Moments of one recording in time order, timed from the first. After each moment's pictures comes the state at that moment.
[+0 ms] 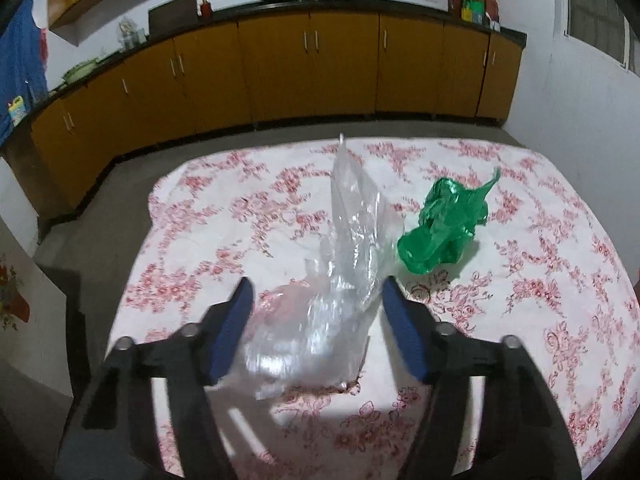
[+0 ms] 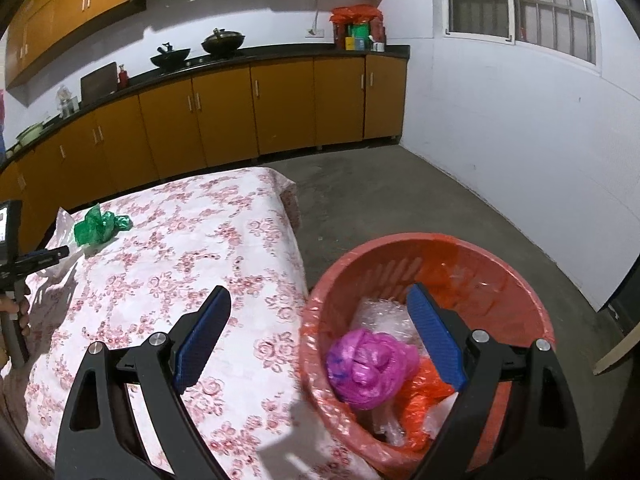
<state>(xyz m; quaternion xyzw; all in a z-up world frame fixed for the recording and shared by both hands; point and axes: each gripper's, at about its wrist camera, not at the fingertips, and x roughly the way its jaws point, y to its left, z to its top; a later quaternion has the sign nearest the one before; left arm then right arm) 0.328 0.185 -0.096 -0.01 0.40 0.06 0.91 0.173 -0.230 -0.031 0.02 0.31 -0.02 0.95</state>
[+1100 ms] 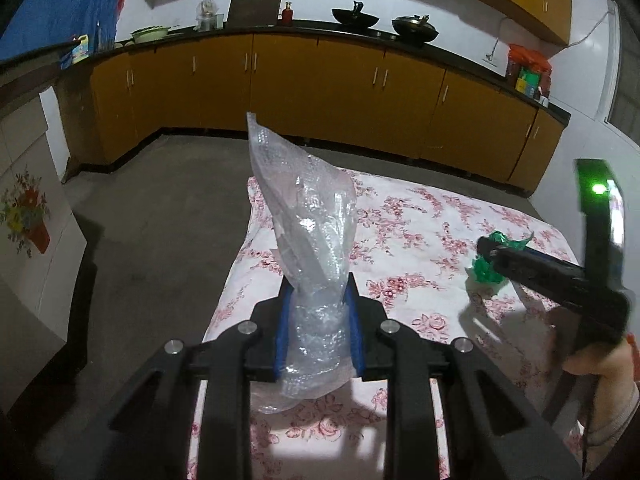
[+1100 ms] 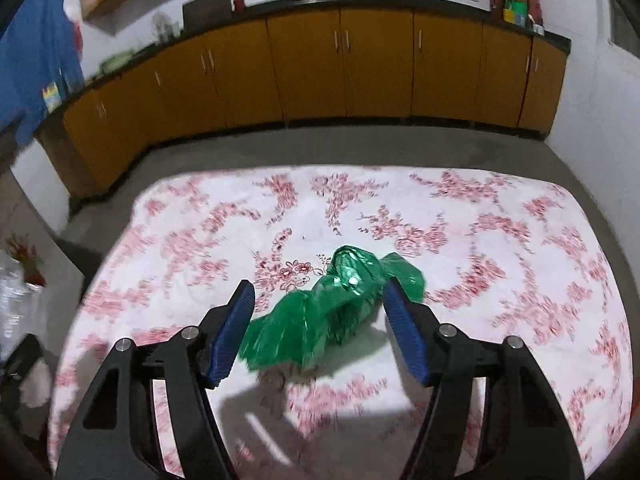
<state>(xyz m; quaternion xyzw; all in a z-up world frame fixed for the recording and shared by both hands) 0.244 0.269 -0.057 -0.12 0.34 0.14 0.92 0.373 0.098 -0.096 -0.05 0.40 0.17 0.90</state>
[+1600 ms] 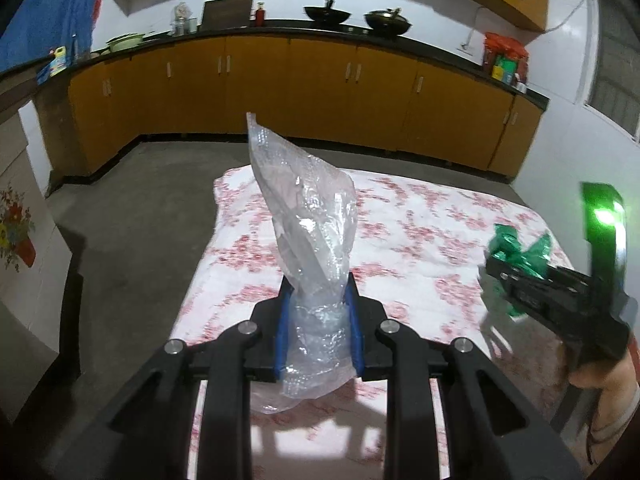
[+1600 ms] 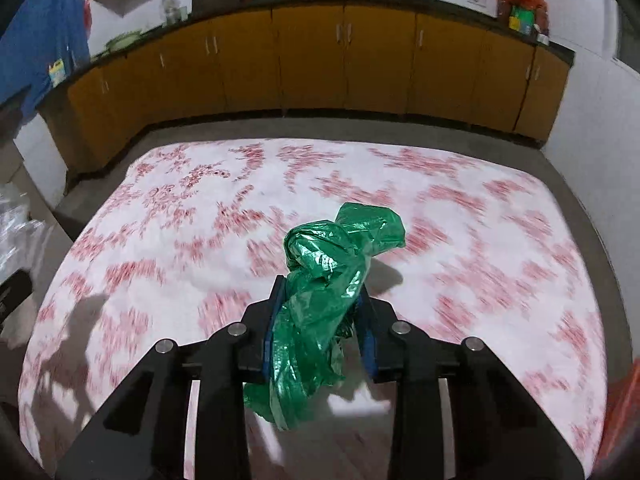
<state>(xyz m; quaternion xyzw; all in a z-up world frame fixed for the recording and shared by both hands) 0.244 0.239 -0.053 -0.10 0.34 0.10 0.93 0.322 0.018 -0.081 -0.06 0.39 0.17 0.90</state>
